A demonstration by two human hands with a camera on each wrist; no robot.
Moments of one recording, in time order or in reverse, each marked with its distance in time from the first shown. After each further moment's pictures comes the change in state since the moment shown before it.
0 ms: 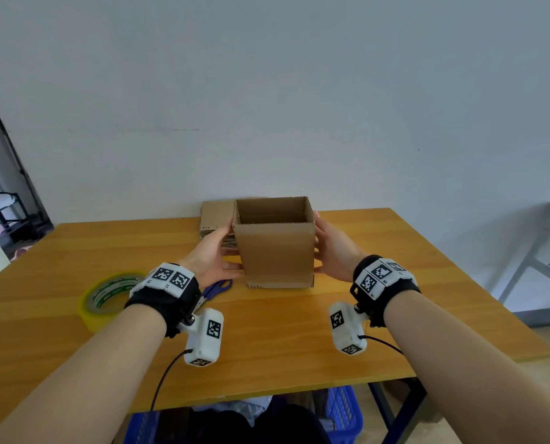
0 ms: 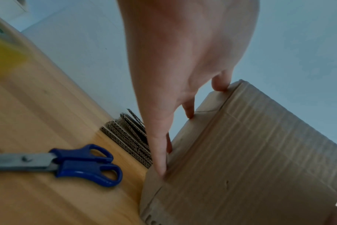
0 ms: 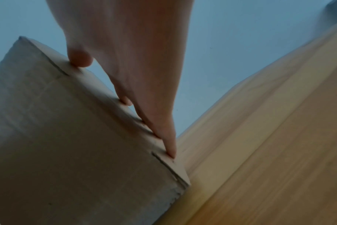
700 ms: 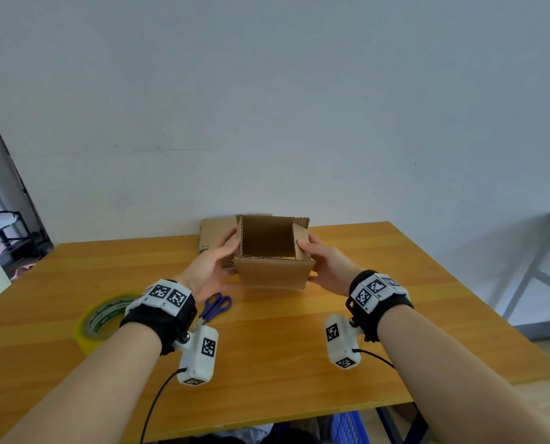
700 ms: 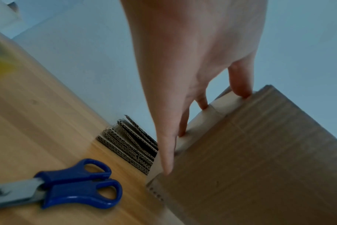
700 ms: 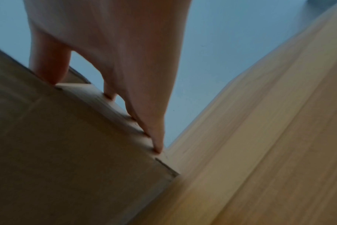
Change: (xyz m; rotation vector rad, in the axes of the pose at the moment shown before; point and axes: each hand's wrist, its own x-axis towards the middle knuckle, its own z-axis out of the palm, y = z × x) left_hand 0.001 0.008 -0.002 -0.027 -0.093 0.147; right_hand 0.015 0.003 -0.008 0.019 -0.063 -0.109
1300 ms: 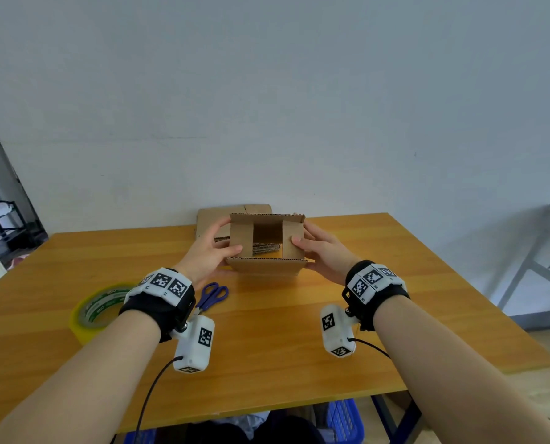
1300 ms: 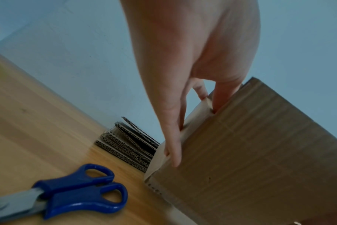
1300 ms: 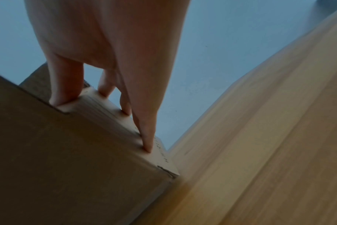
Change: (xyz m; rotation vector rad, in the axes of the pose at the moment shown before) left_hand 0.004 -0.003 0.003 0.257 0.158 0.138; right_hand -0.007 -0.004 0.005 -0.065 -0.018 -0.124
